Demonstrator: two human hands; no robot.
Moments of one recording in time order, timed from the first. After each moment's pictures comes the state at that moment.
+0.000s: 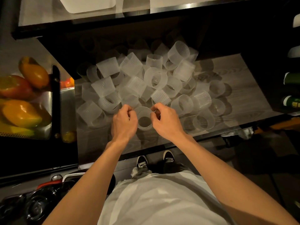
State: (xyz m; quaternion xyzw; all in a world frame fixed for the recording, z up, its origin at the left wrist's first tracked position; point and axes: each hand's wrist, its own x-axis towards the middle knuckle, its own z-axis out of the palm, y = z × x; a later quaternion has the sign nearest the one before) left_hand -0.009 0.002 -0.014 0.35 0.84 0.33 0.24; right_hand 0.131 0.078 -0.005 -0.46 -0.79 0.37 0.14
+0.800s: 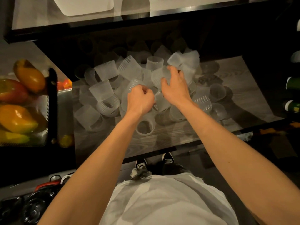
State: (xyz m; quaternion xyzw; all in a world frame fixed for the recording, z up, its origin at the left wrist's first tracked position) left_hand -0.001 0.098 0.036 0.28 0.80 0.39 0.36; right_hand 0.103 0.182 0.036 -0.54 -0.76 0.33 0.15
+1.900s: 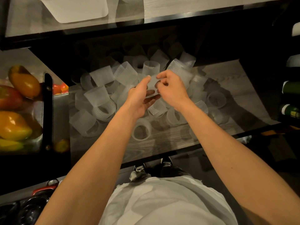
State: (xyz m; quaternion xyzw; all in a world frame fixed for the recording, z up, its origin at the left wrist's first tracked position) left_hand -0.003 0.133 0.044 0.00 0.63 0.54 0.56; right_hand 0.105 0.198 0.036 -0.49 -0.70 0.47 0.23
